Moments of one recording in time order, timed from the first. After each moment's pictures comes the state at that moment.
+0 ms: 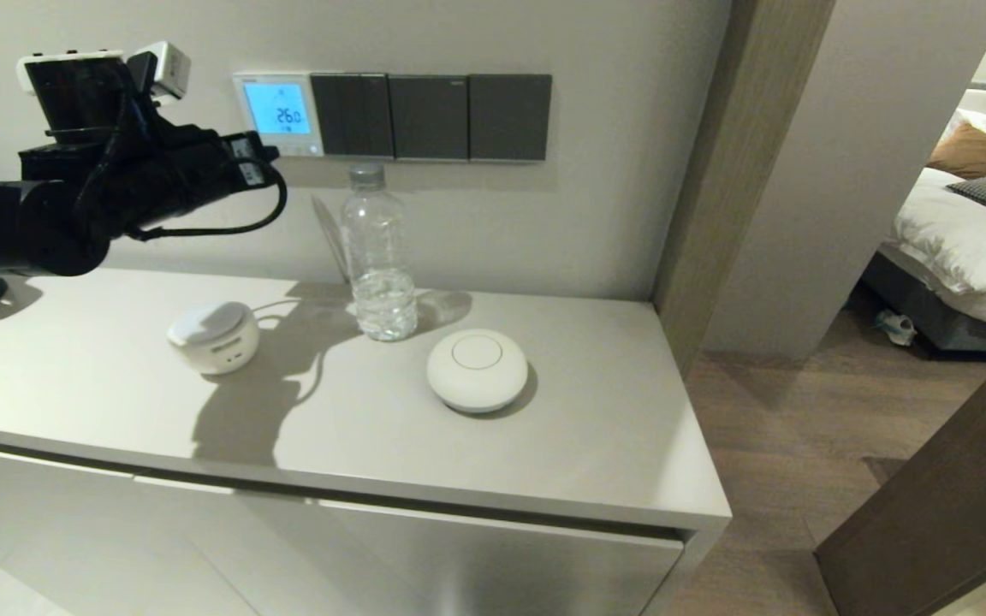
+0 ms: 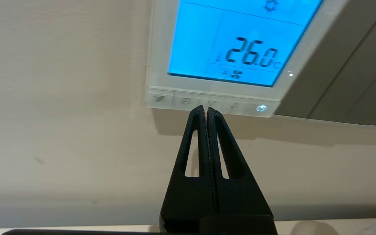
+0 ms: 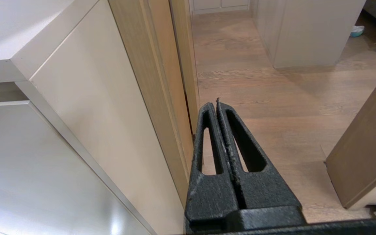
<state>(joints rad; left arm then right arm) -0.09 1.92 -1.53 -0.43 -0.18 -0.18 0.00 0.00 0.00 -0.01 -0.01 0.03</state>
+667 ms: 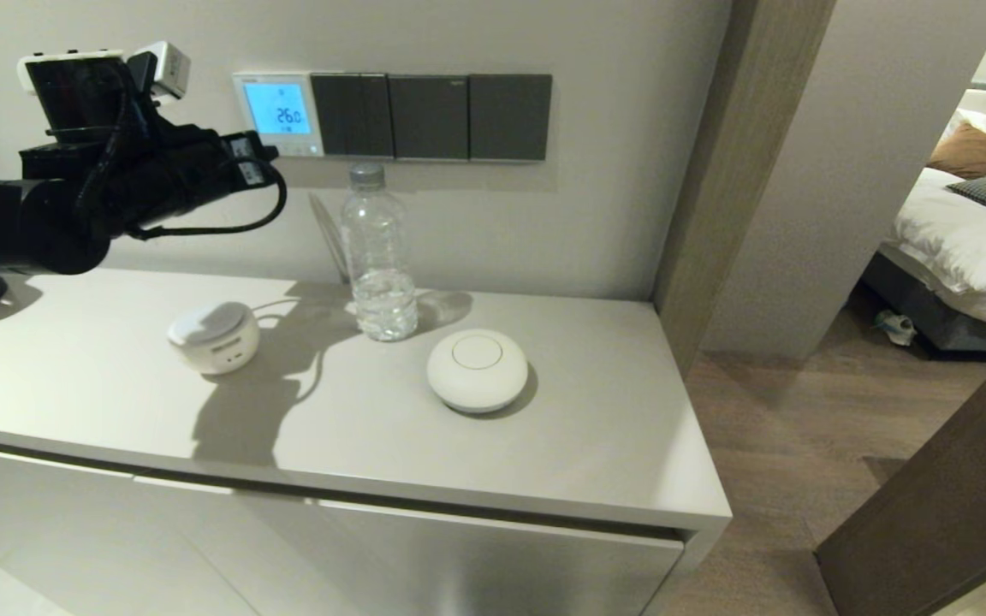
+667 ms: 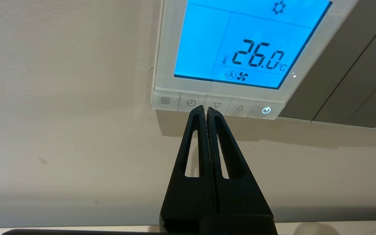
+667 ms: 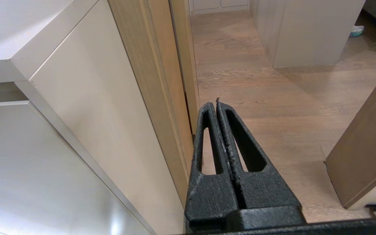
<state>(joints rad) -0.09 1.92 -1.54 -0.43 -0.18 -0.18 0.00 0.00 0.00 -0.01 -0.01 0.03</state>
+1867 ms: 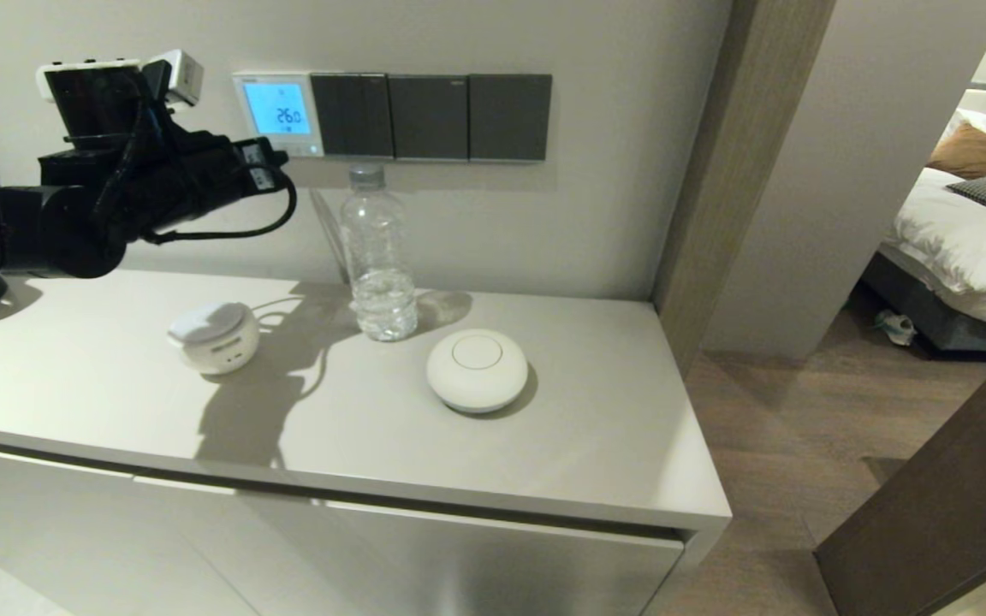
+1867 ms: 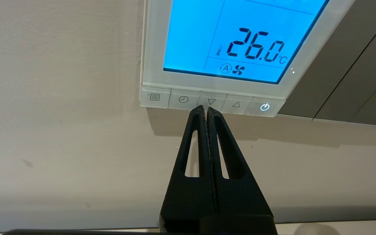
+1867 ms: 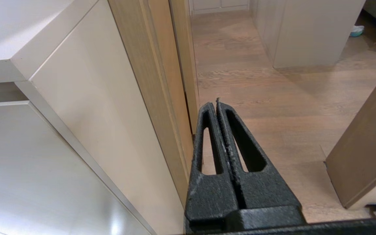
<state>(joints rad) -0.10 1.94 -1.55 -0.44 -0.18 -0.18 0.00 0.00 0.00 -0.01 -0.01 0.03</state>
